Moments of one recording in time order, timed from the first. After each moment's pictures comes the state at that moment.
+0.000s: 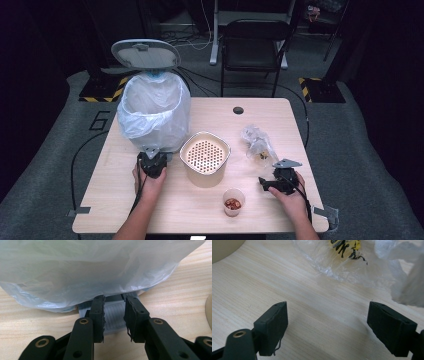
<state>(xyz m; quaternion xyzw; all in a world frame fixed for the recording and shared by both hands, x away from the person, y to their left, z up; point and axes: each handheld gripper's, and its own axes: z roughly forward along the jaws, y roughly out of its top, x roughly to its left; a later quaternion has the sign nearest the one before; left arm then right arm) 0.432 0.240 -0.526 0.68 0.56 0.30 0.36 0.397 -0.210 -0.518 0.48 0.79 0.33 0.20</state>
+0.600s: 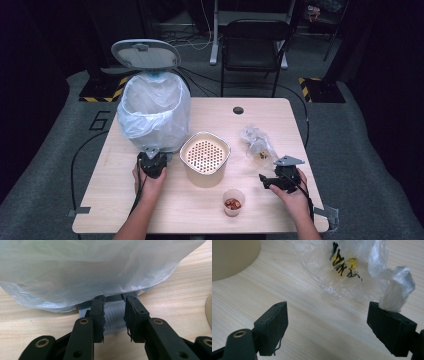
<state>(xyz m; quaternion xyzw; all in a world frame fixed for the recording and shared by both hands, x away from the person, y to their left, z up) 0.432 0.240 -0.526 0.68 0.56 0.30 0.36 0.392 -0.206 -0.491 0.46 0.79 0.34 0.22</state>
